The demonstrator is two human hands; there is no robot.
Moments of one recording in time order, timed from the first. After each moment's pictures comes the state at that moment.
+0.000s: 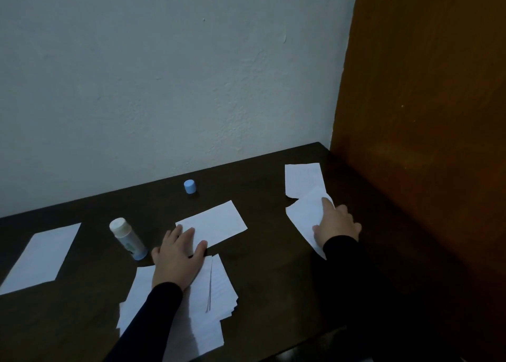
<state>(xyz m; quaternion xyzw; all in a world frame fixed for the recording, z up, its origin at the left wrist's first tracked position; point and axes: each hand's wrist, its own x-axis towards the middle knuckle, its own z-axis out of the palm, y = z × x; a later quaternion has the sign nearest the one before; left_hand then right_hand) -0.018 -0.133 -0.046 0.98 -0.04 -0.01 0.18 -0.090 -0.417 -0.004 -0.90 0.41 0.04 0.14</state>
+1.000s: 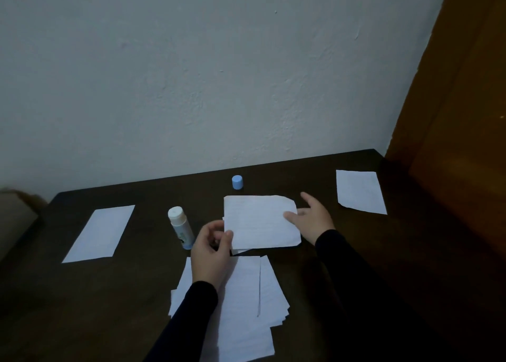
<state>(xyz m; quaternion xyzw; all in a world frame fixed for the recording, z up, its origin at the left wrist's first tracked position) -0.038 -0.119 -0.032 0.77 0.07 0.07 0.64 -0.026 -0.315 0.012 -0.78 0.23 -0.01 0.58</state>
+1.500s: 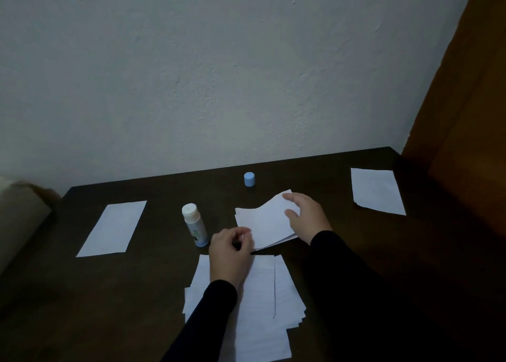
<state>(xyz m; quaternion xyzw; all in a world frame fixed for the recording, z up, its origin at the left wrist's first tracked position) -0.026 -0.118 -0.046 0.87 0.03 0.08 0.49 -0.002 -0.288 -0.006 -0.90 0.12 -0.02 0.42</state>
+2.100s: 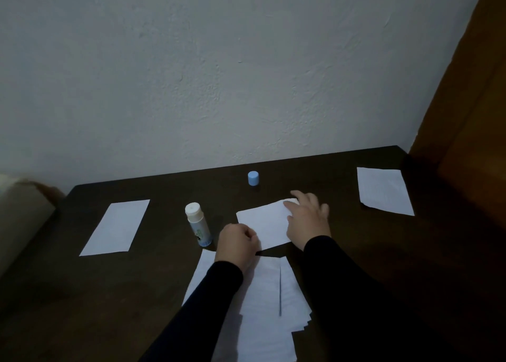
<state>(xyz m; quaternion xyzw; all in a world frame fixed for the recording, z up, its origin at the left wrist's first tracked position) -0.003 -0.120 -0.027 0.95 0.02 -0.03 0.32 0.005 -0.277 -0.026 -0.99 0.06 -0.04 0.13</state>
